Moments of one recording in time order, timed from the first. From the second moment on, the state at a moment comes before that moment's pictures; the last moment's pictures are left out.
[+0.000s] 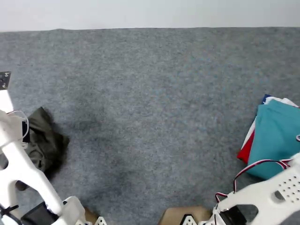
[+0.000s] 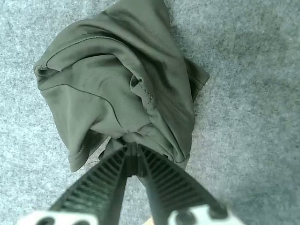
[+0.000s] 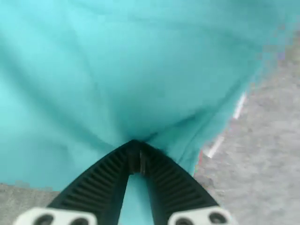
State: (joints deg) left arm -40.5 -19.2 11.1 99.0 -21.0; right arm 56.2 38.2 -41.7 98.0 46.0
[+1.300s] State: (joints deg) left arm -40.5 -19.2 11.1 99.0 -21.0; right arm 27.8 -2.2 4.7 98.9 28.9
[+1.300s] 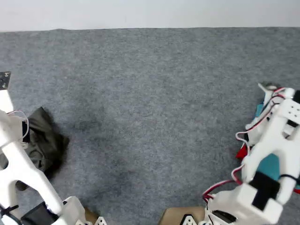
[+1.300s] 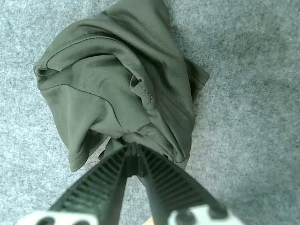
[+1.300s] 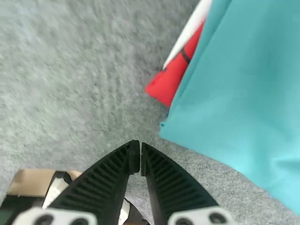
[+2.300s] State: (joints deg) left arm -45.5 6.7 11.1 91.6 -39.5; right arm 23.3 -7.1 17.7 100.5 20.5
